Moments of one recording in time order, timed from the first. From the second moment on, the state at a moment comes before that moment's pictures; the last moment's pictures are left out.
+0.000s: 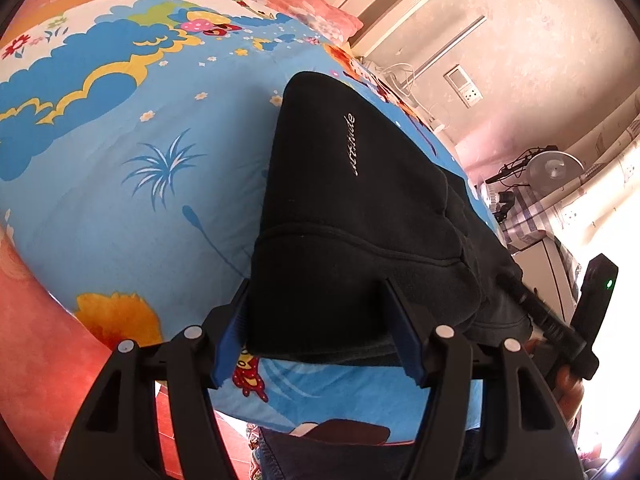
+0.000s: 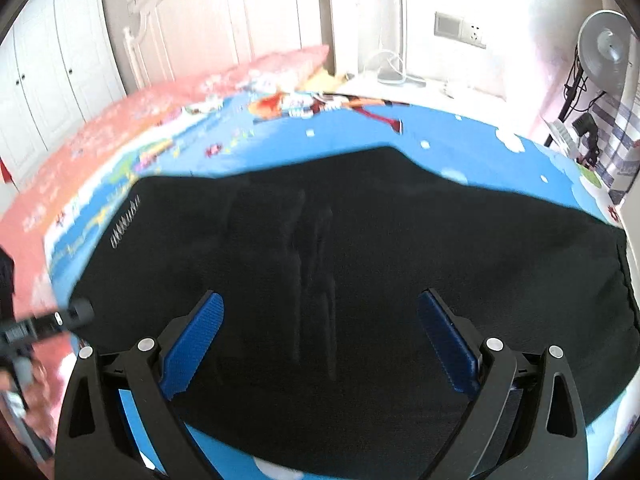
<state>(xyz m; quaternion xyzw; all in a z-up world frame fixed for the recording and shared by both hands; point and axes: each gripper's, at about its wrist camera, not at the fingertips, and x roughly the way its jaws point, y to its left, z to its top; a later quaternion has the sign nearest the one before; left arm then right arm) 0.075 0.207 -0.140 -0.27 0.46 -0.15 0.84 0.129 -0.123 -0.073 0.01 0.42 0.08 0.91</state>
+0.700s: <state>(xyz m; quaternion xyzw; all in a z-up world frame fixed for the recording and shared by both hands) 0.073 0.220 -0.132 -0.33 0.43 -0.15 0.83 0.155 -0.094 -0.111 -0.07 0.45 0.05 0.89</state>
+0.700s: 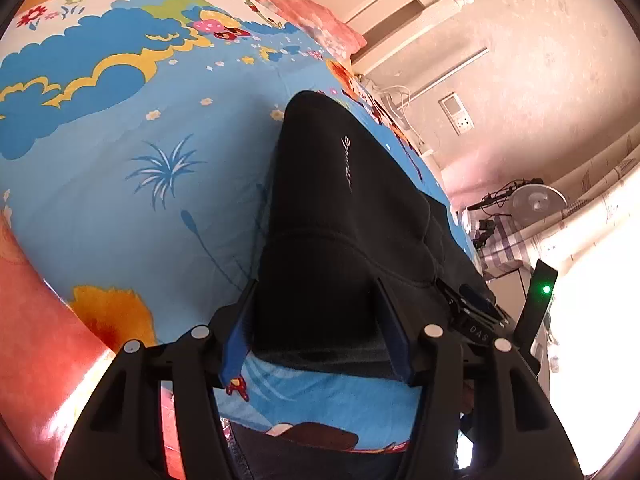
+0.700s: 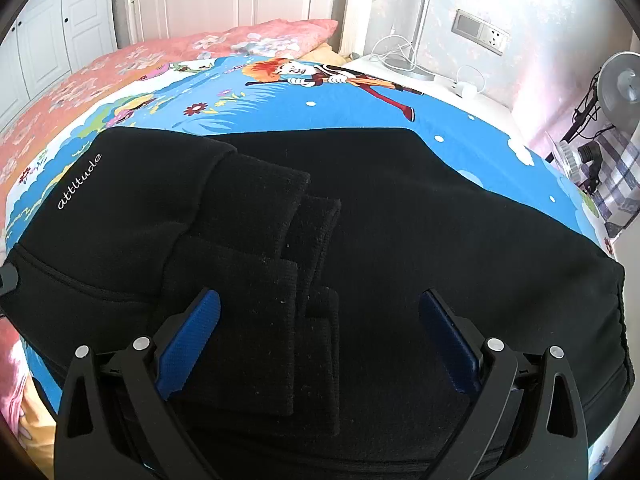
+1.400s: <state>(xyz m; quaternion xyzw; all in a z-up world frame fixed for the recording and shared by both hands) 0.088 0.220 -0.148 -0.36 0.44 -0.17 0.81 0.151 -0.095 -0.112 -0.07 0.44 0.05 0.89</state>
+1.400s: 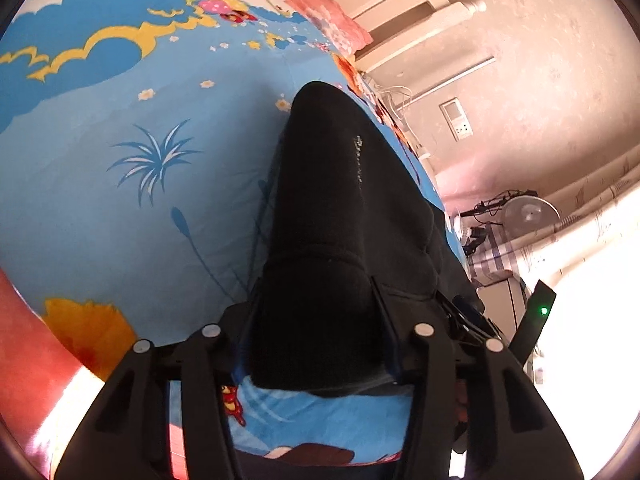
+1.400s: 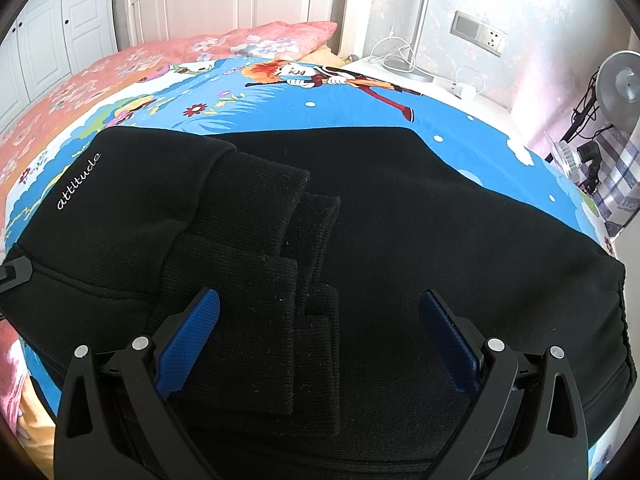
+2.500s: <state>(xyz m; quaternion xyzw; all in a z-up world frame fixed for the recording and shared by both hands) 0.022 -0.036 -0.130 0.34 0.25 -0.16 0.89 0.264 -0.092 -0.093 -0.01 0.55 0.21 0.81</state>
